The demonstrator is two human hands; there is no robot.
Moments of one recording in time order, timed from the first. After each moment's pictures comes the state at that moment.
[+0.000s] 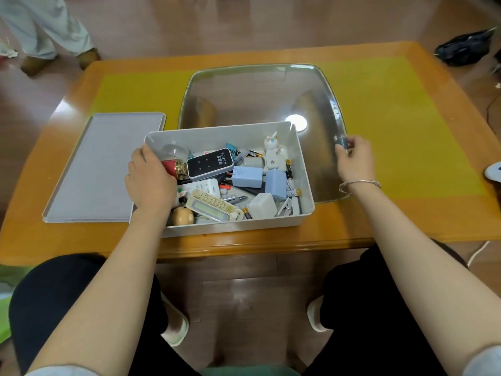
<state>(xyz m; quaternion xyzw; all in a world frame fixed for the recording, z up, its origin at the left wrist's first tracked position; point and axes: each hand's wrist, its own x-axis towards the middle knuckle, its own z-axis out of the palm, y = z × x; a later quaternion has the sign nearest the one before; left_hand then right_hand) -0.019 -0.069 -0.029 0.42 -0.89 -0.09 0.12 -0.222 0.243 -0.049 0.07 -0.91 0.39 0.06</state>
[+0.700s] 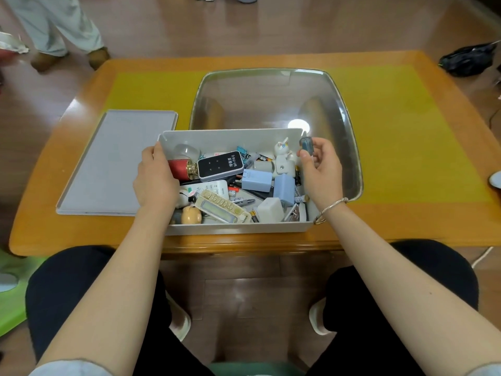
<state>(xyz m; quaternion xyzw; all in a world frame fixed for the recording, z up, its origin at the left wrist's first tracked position) 0.000 -0.080 -0.026 0.40 -0.90 -0.13 0.13 -0.137 0.178 -0.025 0.15 -0.81 0.56 0.03</state>
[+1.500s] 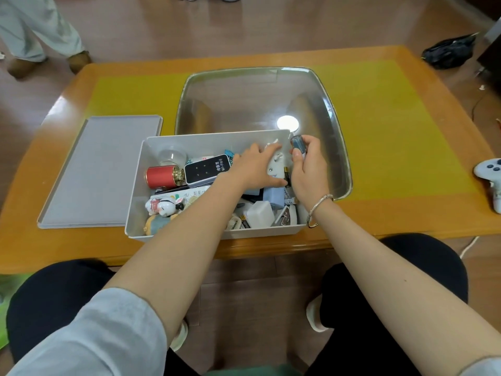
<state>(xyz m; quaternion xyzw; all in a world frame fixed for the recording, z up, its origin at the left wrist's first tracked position) -0.132 0.030 -0.043 0.04 -0.98 -0.19 -0.08 -0.144 0.178 -0.033 0.18 -0.85 0.50 0.07</state>
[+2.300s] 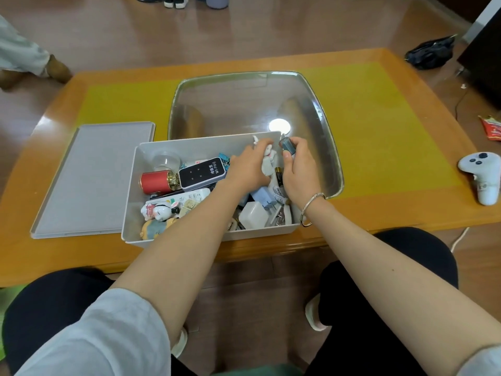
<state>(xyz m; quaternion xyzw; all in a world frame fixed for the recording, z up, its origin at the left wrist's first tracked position) -0.126 0.043 -0.034 0.07 -0.96 -0.27 -0.01 -0.145 0.177 -0.034 0.18 -0.87 0.45 0.06</state>
